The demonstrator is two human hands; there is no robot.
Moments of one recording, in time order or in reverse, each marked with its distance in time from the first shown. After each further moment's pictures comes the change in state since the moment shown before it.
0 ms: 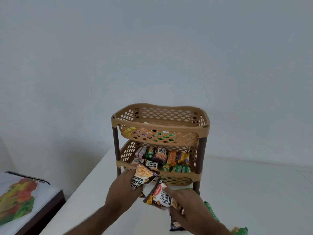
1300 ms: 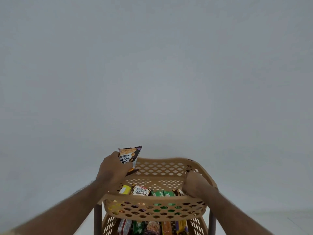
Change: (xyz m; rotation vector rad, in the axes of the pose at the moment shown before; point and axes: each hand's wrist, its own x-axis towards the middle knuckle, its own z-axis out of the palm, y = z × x) left_hand 0.280 0.040 -0.124 -0.244 0.142 0.025; right_hand 0.231 0.067 -0.146 -0.230 0.023 0.820
